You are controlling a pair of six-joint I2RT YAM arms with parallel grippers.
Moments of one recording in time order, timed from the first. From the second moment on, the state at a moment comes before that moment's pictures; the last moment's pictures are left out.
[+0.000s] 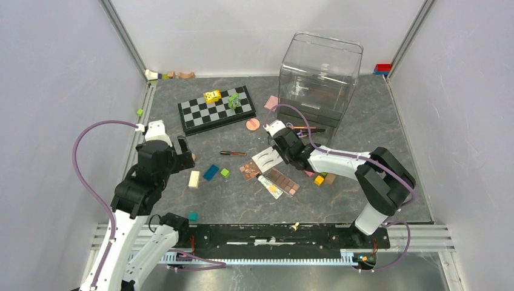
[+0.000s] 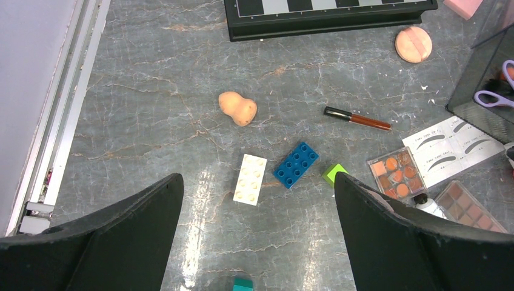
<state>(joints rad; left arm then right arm) -0.32 0.62 0.93 -0.88 -0.38 -0.33 0.78 1.66 0.92 -0.11 0.38 -0.02</state>
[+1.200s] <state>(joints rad) -0.32 0.63 0.93 -0.88 -0.36 -0.33 0.70 1.82 1.01 -0.05 0.65 -0.40</state>
